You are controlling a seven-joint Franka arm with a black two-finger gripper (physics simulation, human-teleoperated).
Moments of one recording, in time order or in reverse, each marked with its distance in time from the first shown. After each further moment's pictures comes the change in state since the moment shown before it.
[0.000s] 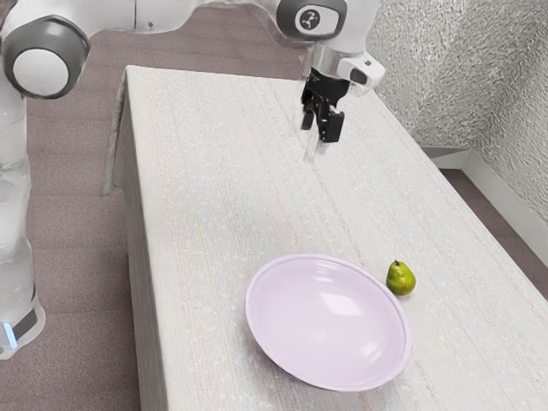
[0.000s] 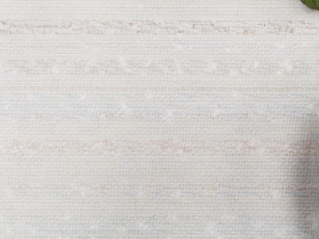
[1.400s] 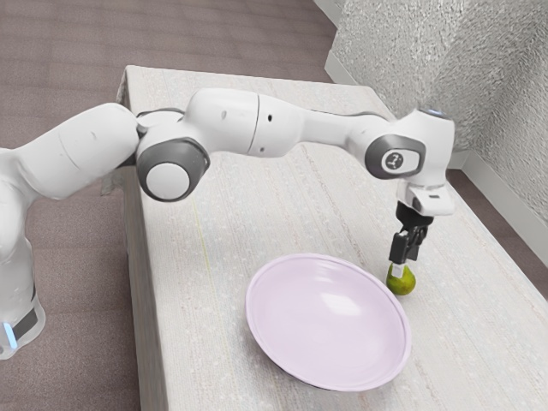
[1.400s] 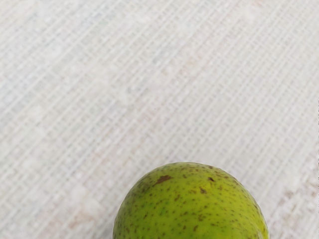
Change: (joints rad) arm -0.065 0.864 -0.137 0.791 -0.162 0.195 0.761
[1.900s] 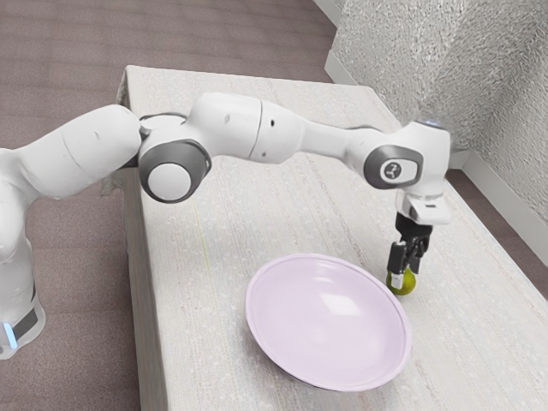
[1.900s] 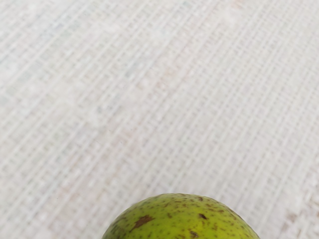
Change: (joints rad) arm 0.025 0.029 -0.055 -0.021 -0.025 0.042 0.084
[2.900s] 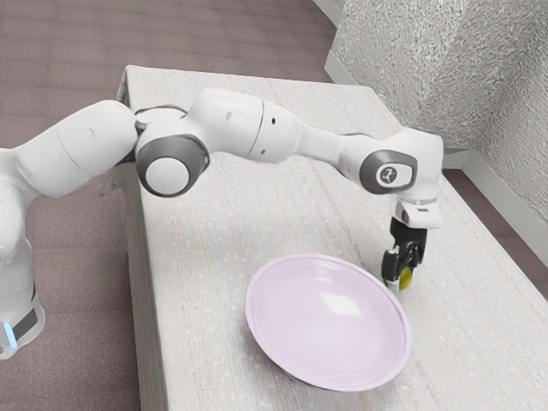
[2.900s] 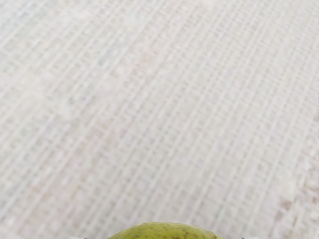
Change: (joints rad) arm 0.001 -0.045 0.028 -0.113 -0.071 0.054 0.101
